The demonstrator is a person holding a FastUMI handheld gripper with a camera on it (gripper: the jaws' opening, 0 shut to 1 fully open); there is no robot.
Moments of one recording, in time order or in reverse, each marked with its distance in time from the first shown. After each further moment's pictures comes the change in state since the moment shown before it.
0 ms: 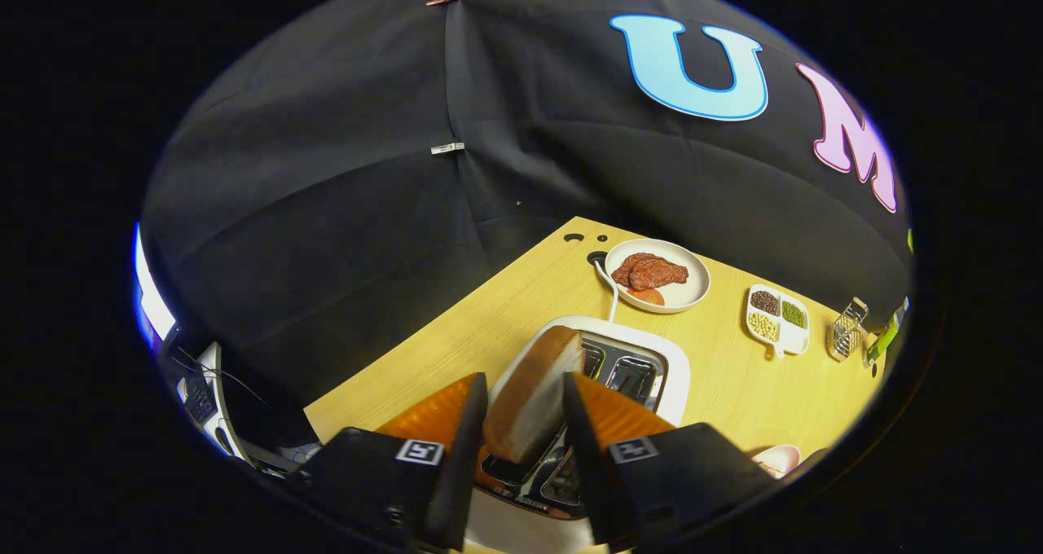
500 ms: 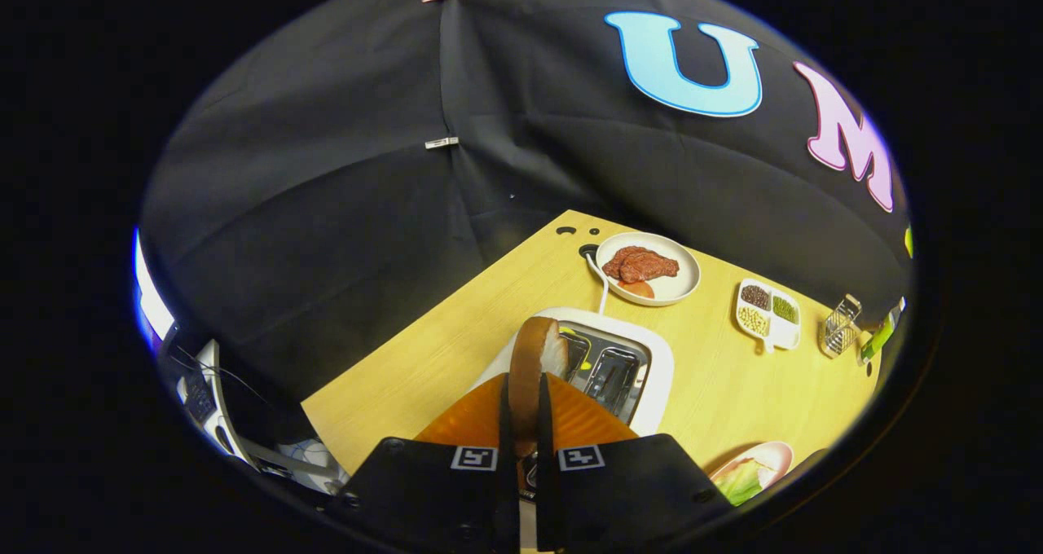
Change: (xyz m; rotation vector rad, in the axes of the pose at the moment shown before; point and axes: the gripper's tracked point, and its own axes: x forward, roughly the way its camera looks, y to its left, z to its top) arm -0.012 -0.007 0.002 0.035 0.026 -0.004
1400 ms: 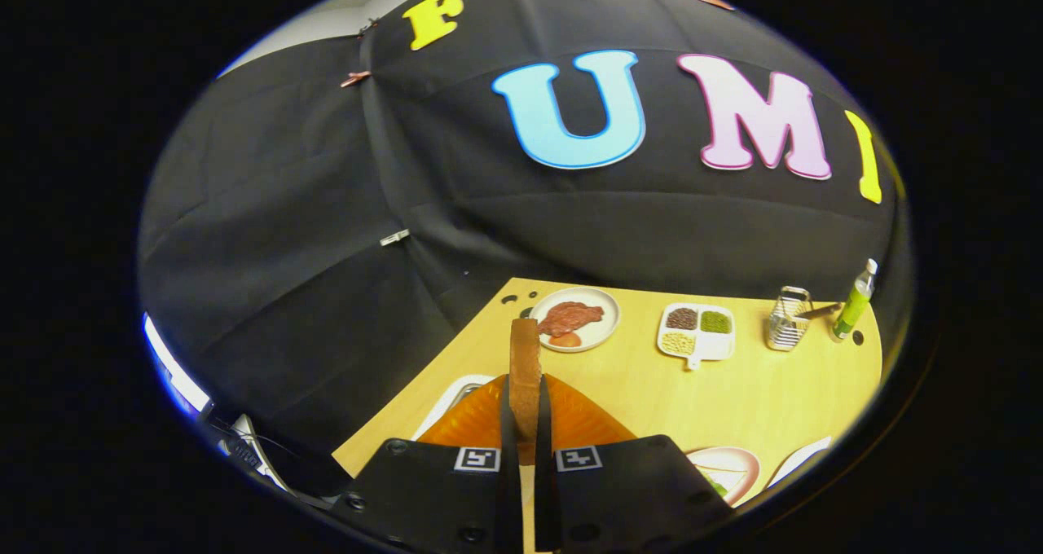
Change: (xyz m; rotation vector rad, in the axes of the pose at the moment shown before) arm -0.105 -0.126 0.060 0.221 -0.199 -0.086
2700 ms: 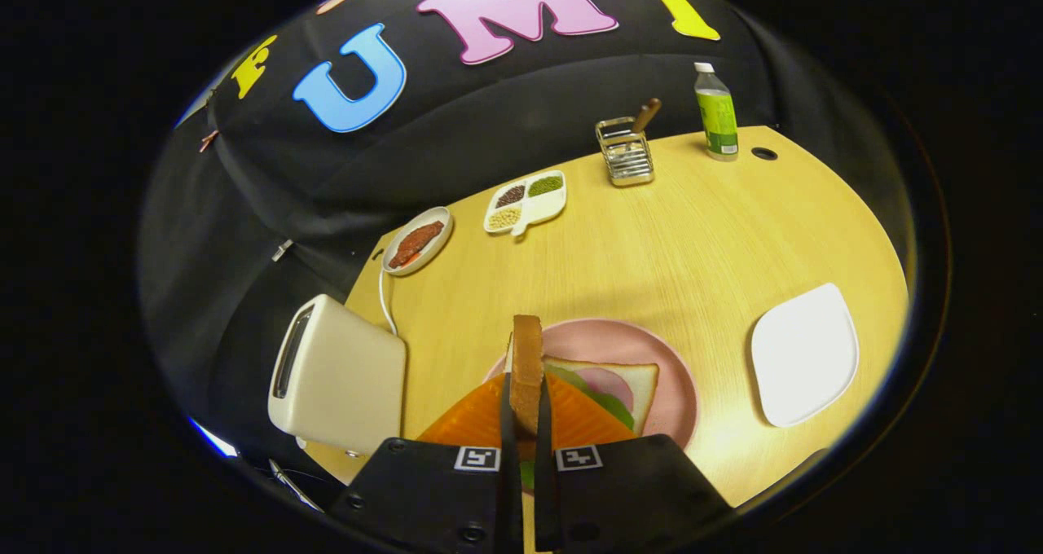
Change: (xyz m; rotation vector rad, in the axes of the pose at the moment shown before) arm -0.051 -0.214 -0.188 0.388 0.175 -0.229
